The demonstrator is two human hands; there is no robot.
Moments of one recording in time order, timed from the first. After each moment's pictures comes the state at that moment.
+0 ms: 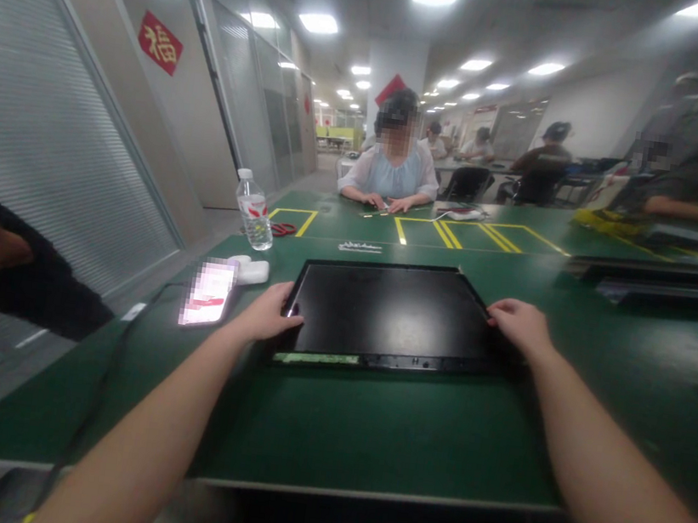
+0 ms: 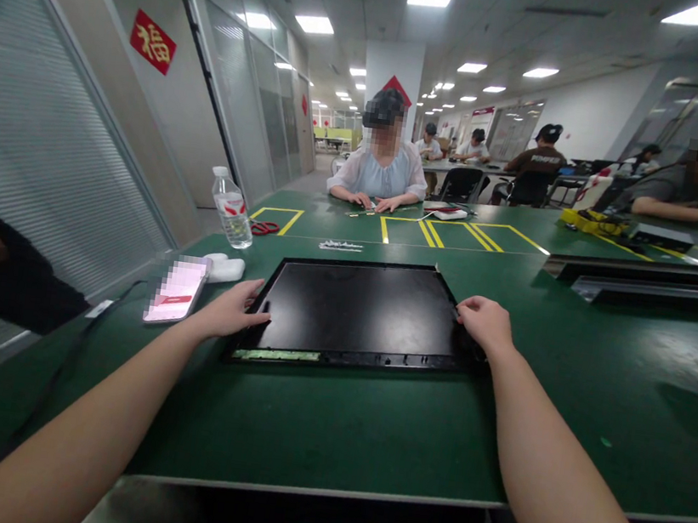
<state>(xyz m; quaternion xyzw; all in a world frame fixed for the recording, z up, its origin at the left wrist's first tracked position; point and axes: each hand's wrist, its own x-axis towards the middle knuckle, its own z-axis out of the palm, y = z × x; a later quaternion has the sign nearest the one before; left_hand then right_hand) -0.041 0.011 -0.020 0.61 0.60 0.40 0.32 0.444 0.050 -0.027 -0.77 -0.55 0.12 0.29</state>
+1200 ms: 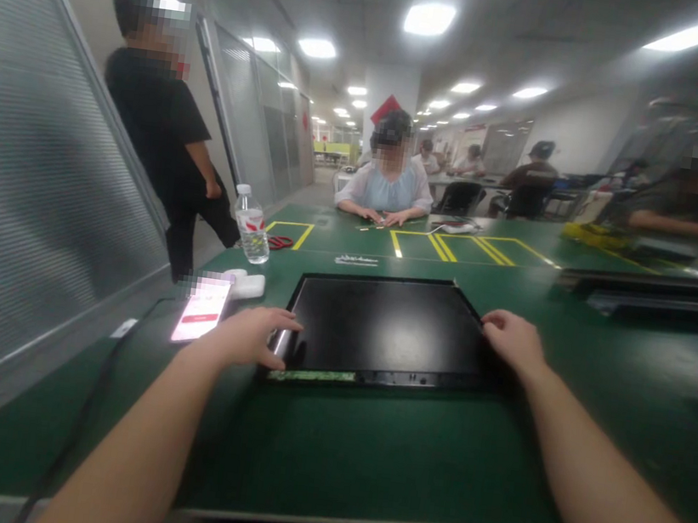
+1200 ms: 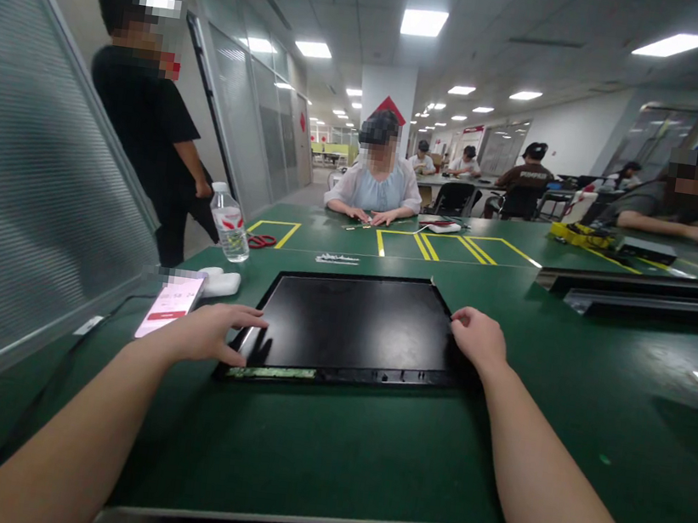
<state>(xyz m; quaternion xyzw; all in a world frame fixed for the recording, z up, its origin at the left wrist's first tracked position) -0.036 -0.018 0.034 0.81 0.58 -0.05 0.08 0.449 0.055 -0.040 -0.75 -0.61 0.04 0.27</state>
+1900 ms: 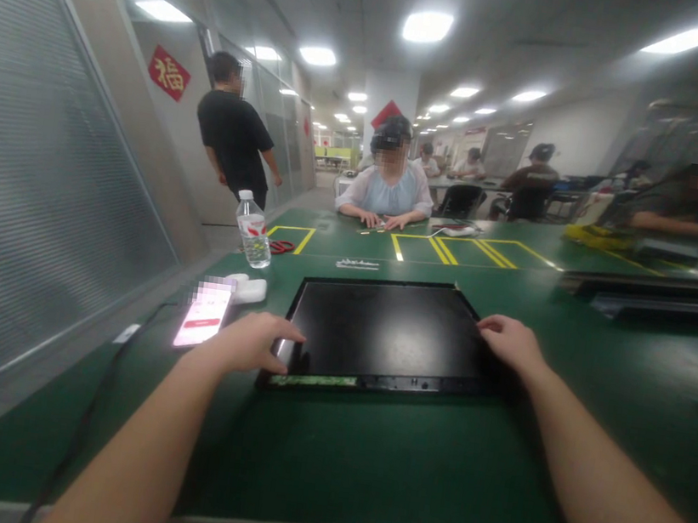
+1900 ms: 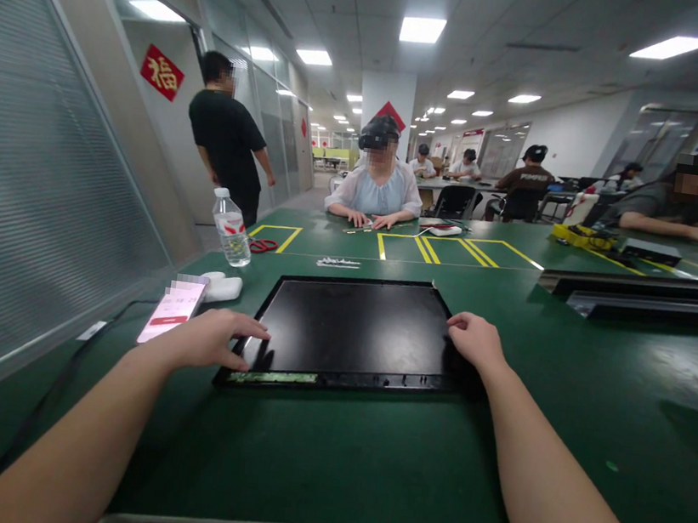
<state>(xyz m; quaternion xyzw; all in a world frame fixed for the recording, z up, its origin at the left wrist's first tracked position) -0.038 -0.017 0.031 0.83 0.54 -0.01 0.11 0.438 0.054 -0.032 -0.75 -0.61 0.09 0.26</state>
